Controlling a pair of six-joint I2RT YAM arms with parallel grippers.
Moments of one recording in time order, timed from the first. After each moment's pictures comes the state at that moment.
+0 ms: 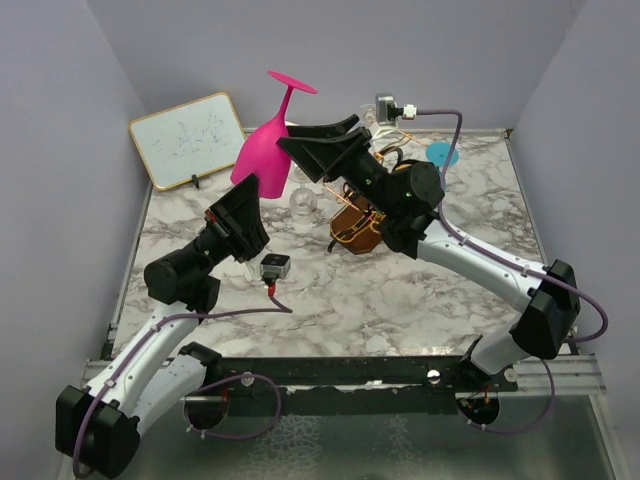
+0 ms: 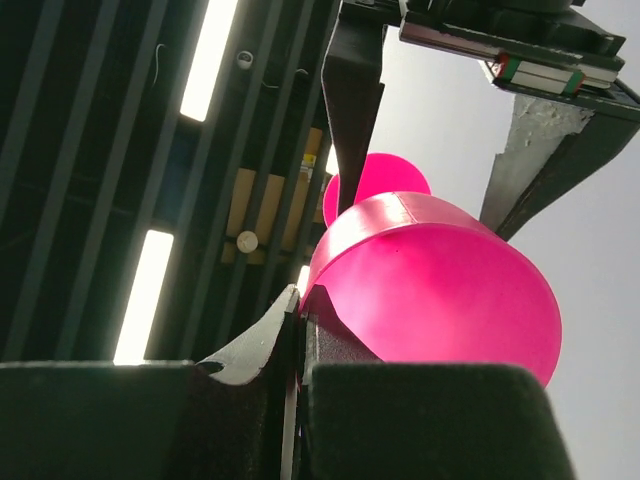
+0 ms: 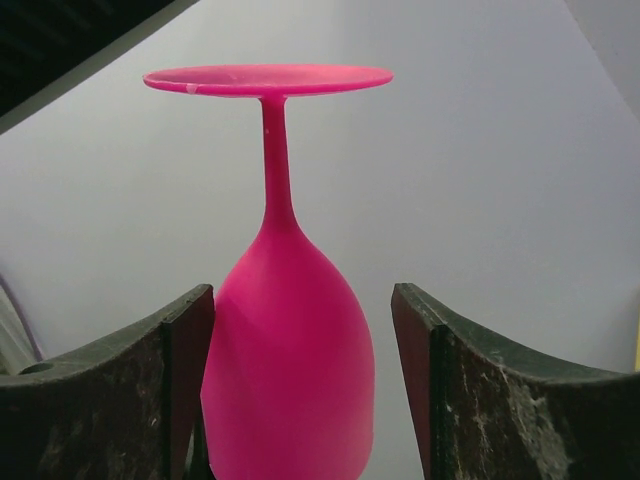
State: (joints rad) left arm -0.42 0.84 0.60 1.13 0.65 1.70; right arm 0.87 1.52 1.34 0.85 -0.18 0.83
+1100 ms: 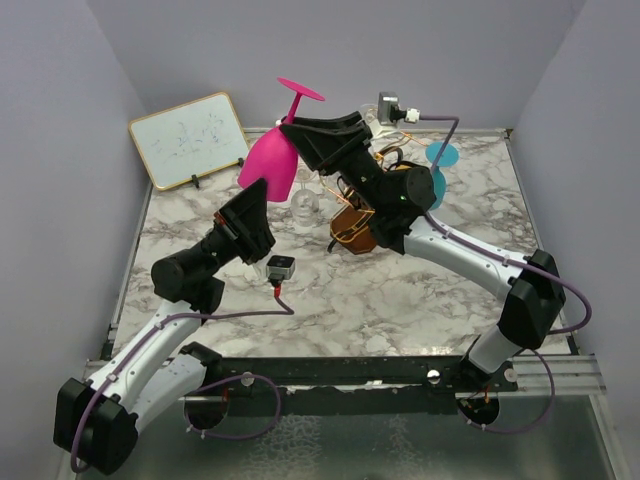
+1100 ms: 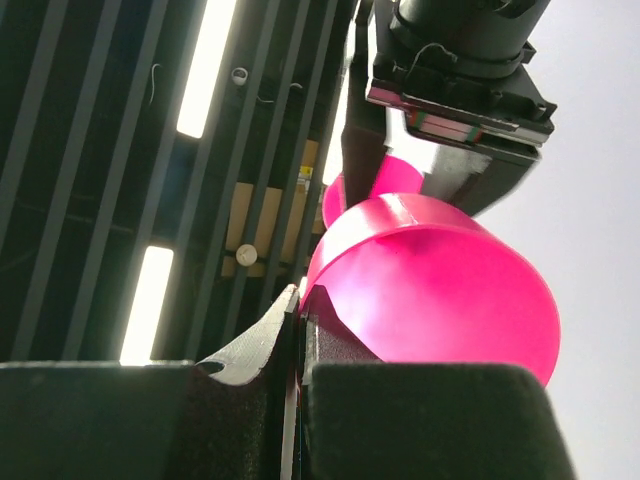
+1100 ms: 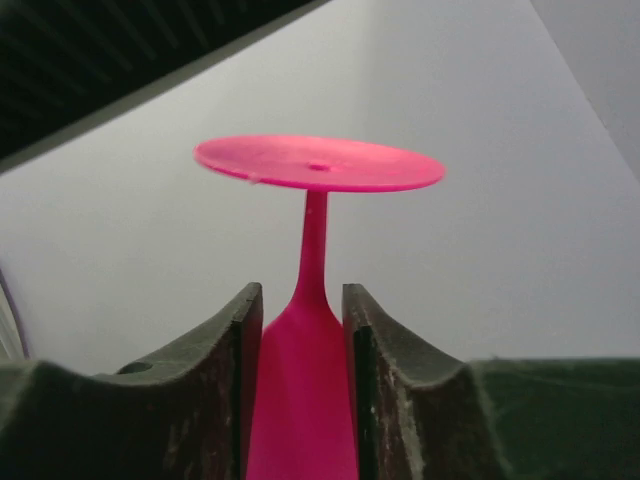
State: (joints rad) left arm -0.45 0.86 0.57 1.13 0.64 1.78; right arm 0.86 1.62 1.37 1.07 -0.17 0.84
